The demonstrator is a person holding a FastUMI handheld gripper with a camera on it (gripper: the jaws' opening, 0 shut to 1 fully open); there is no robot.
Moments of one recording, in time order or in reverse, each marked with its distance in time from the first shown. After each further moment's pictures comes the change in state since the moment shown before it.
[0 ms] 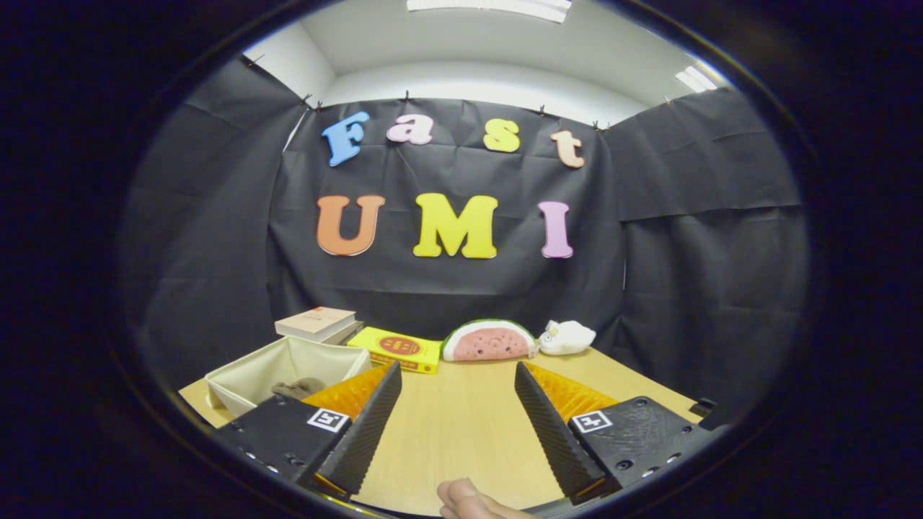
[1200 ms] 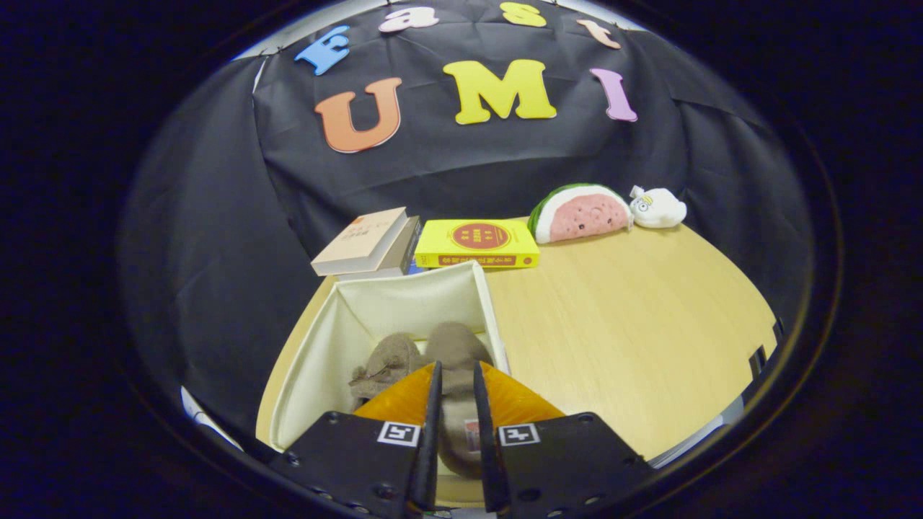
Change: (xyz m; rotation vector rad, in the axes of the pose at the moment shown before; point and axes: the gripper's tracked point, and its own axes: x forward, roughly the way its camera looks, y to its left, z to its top) arm 0.090 0.207 -0.084 0.153 0.610 0.130
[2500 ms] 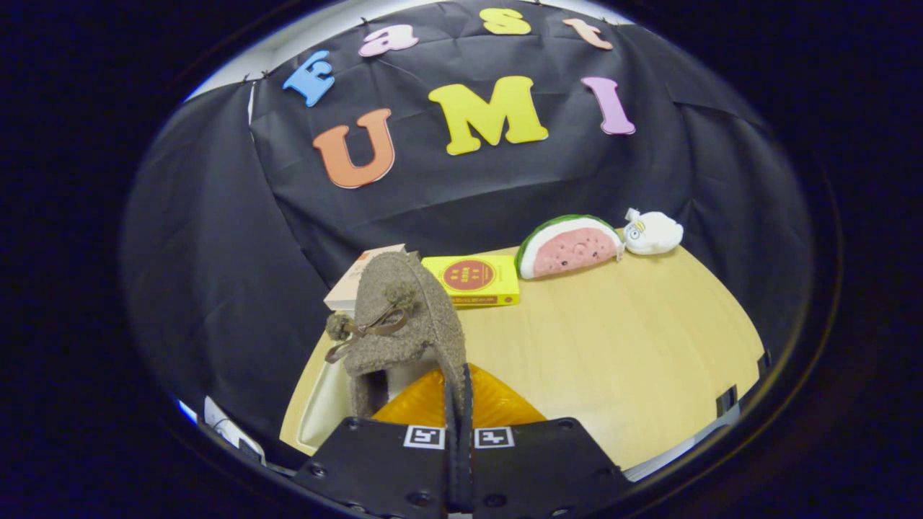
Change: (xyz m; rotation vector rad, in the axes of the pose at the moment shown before) arm -0.052 -0.051 0.089 0.016 0.004 0.099
